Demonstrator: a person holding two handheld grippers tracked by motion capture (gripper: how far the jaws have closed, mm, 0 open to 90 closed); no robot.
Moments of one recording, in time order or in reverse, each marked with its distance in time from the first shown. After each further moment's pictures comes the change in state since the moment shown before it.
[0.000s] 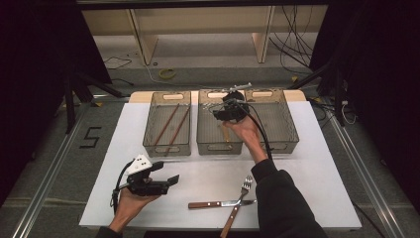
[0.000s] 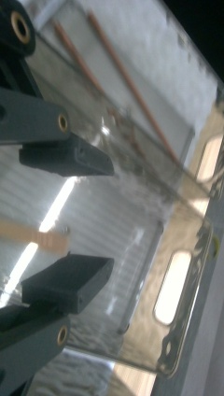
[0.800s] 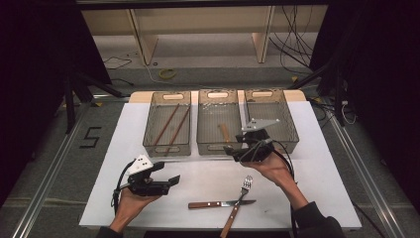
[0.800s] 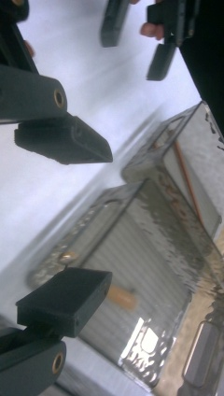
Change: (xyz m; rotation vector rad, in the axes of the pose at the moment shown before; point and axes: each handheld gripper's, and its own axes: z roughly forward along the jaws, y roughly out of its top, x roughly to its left) left arm -0.002 0.001 0.001 0.008 -0.005 0.005; right arm 0.024 -0.093 -0.098 -0.051 0.185 -0.167
